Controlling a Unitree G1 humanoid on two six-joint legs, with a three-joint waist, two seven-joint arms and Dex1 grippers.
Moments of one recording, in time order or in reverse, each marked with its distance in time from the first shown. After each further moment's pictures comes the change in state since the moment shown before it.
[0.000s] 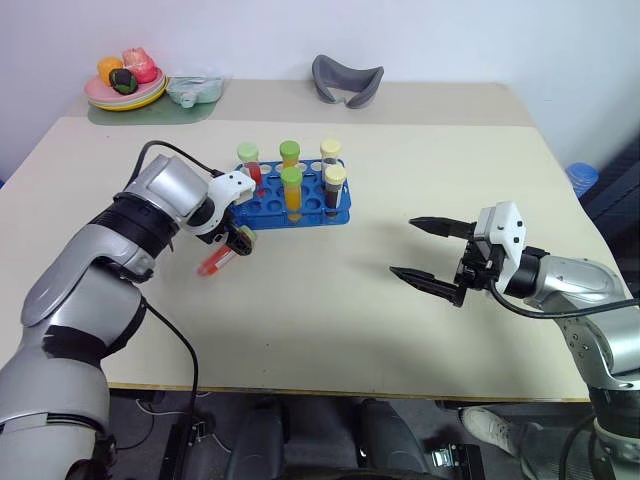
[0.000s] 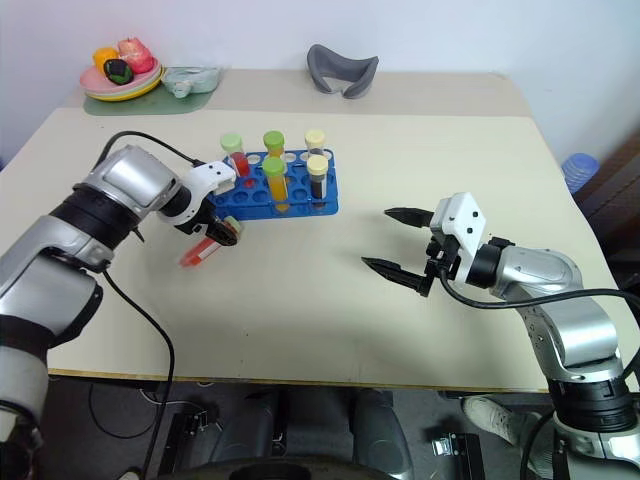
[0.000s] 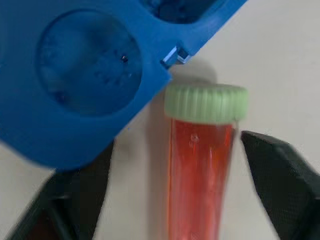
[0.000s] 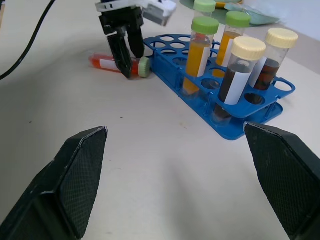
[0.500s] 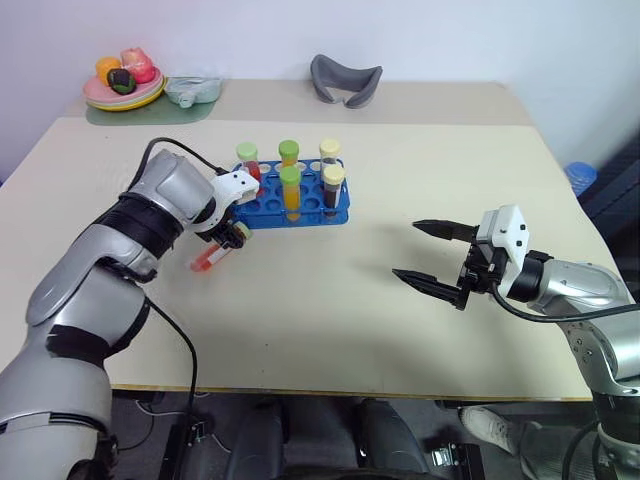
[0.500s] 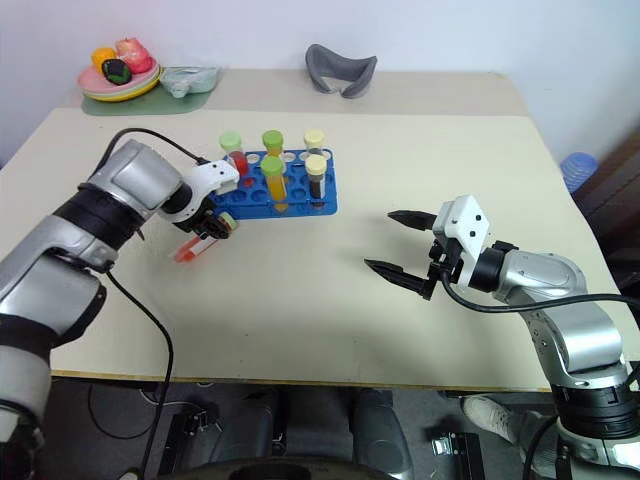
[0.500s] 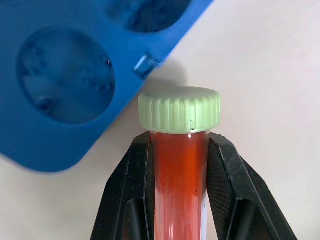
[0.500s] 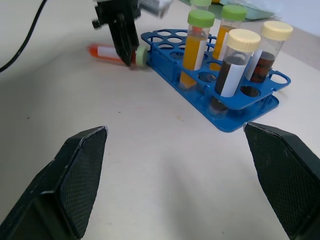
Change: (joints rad) left arm 0.080 0.103 0.104 -0.308 0.044 0.133 -0.092; right arm 0.019 -0.003 -0.015 0.003 -0.001 -0.014 0.002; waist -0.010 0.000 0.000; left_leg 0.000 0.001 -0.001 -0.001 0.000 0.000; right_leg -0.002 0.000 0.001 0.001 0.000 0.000
